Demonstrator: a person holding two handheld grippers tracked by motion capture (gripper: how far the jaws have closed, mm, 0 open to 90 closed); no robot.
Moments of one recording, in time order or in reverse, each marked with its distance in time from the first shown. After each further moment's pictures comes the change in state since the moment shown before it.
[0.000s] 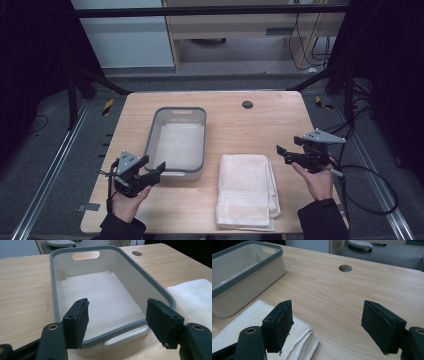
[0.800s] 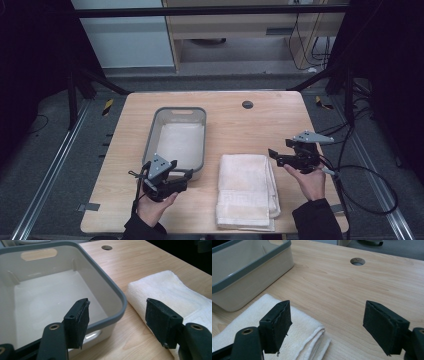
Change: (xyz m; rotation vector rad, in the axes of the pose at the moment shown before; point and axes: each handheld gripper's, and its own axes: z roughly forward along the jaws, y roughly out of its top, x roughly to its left) left arm -0.062 0.000 0.024 0.041 -0.132 0.070; right arm 0.010 -0.005 0.018 0.047 0.050 -0.008
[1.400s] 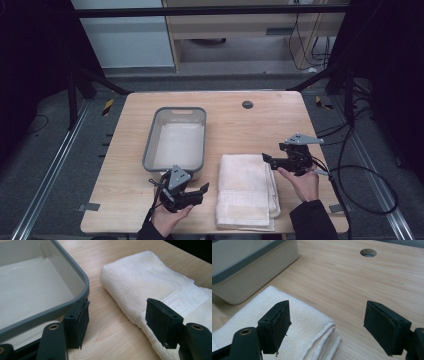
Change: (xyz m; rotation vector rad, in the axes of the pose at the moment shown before) left arm -0.036 -0.018 0.021 0.081 -0.078 0.051; right arm 0.009 -0.007 0.016 0.051 0.027 -0.007
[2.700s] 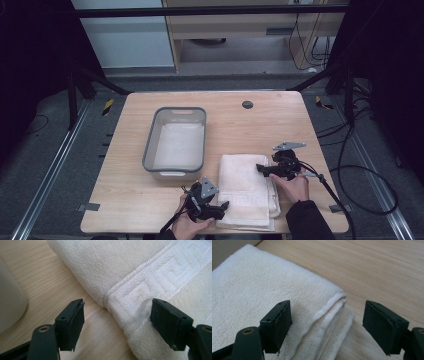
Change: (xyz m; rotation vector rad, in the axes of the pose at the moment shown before) left arm -0.038 -0.026 0.059 0.181 -0.077 0.080; right arm -0.002 -0.032 0.045 0.178 0.020 0.029
